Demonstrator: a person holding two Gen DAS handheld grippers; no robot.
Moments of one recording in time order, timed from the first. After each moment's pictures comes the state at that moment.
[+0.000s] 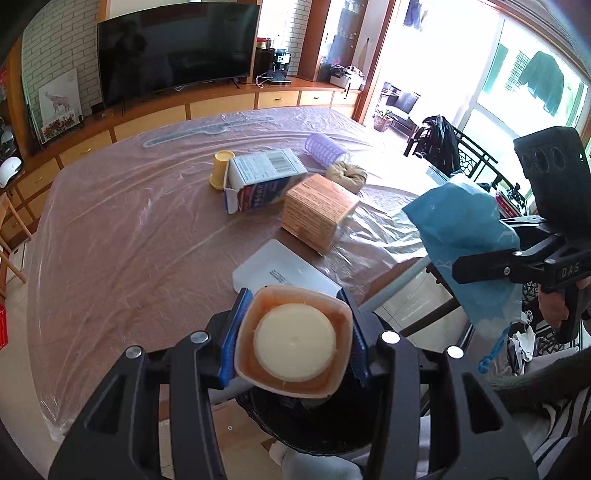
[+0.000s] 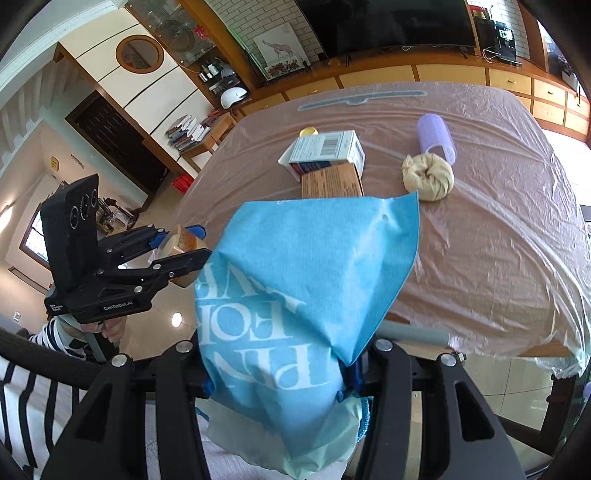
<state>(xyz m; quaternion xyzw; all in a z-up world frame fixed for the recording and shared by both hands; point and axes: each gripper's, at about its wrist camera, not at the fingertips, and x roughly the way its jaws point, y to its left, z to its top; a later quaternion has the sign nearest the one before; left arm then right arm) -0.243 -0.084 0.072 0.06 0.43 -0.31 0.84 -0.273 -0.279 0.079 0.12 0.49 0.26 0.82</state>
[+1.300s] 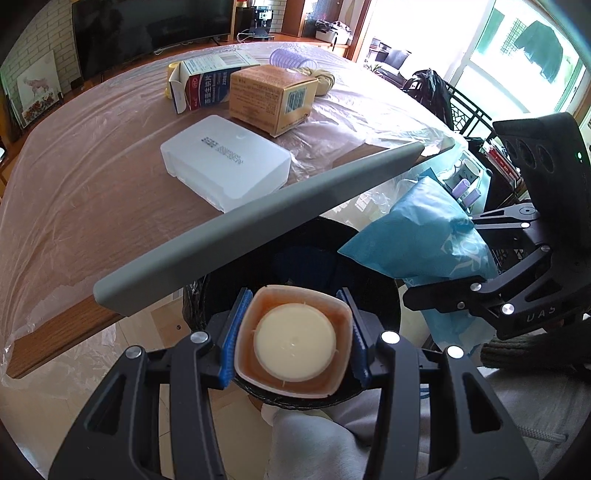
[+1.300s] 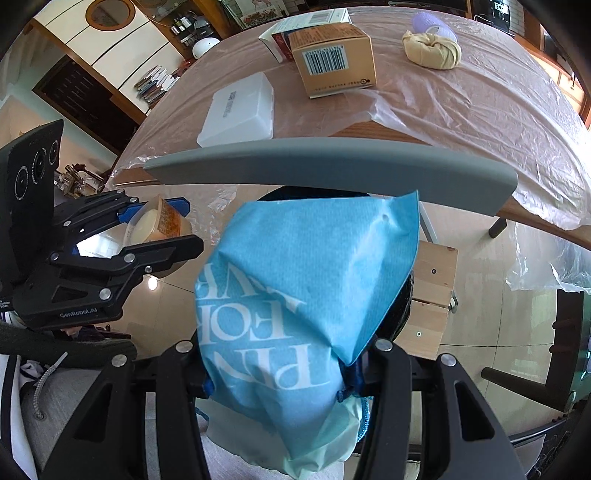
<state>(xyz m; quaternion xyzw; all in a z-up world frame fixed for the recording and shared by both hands) -0.299 -0.102 0.007 0.10 0.50 -0.32 0.80 -0.328 -0.241 -0.001 0.08 0.58 0.22 0.78</state>
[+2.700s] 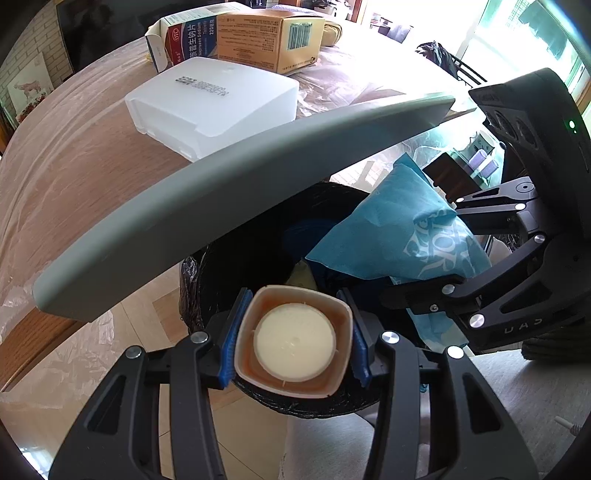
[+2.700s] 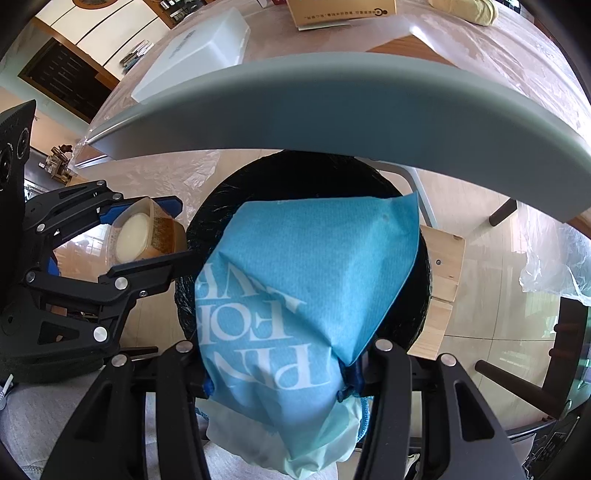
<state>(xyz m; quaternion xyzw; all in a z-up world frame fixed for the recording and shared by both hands) -0.286 -0.124 -0.038 0.14 0.53 -0.31 0.78 -0.302 -0.205 -0.043 0.06 0.62 0.20 0.75</state>
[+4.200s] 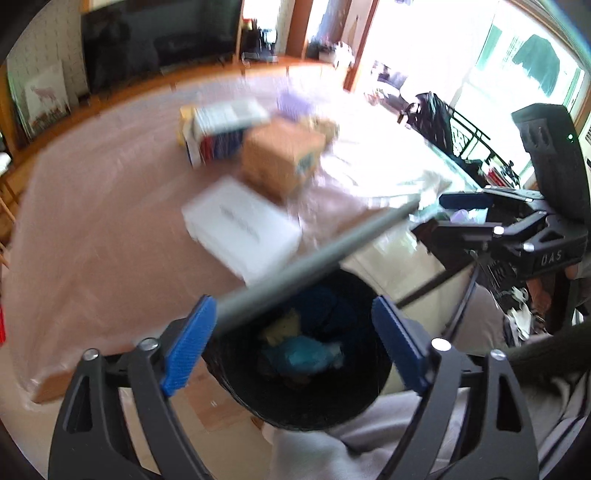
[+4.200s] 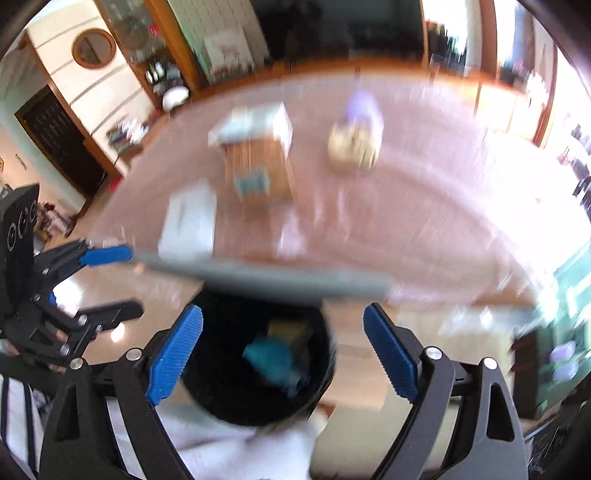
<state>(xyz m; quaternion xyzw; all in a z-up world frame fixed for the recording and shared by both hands) -0.279 -0.107 0.061 0.08 0.45 -0.32 0.83 -0.313 -0.274 0.076 0.06 0.47 0.13 0.87</state>
